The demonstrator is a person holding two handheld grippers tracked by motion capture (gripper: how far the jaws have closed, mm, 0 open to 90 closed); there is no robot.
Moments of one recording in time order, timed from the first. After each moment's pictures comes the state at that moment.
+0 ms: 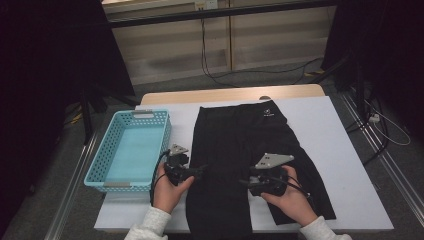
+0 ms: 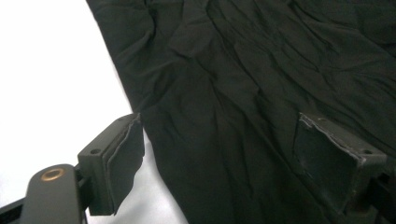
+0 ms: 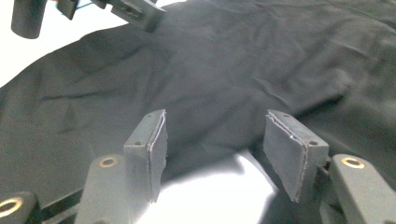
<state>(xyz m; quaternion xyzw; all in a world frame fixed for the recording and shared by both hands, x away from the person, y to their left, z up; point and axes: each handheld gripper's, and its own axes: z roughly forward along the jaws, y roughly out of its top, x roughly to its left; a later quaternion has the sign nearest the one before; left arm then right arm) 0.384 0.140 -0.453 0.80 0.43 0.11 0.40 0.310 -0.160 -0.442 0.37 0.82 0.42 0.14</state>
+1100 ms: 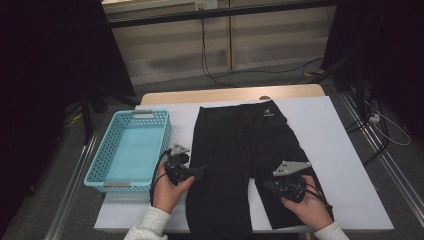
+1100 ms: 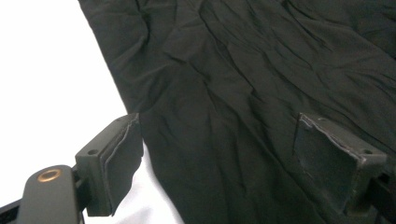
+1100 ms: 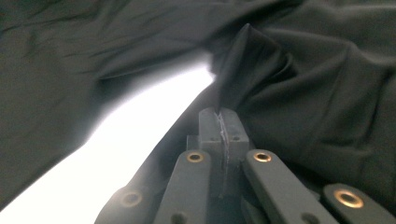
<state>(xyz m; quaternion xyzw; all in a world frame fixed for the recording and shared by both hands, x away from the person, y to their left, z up) 0.383 0.137 -0.449 0.81 0.42 0.11 0.40 0.288 -0.194 -0.457 0.40 0.83 0.37 0.11</state>
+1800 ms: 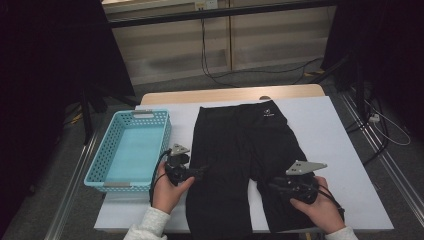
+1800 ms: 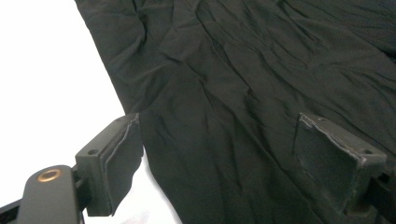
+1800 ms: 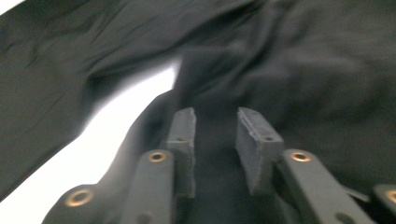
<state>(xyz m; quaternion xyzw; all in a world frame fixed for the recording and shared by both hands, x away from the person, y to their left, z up) 0.382 0.138 -0.447 0.81 0.42 0.11 0.40 0.281 -0.216 -0.455 0.41 0.82 0.38 0.12</state>
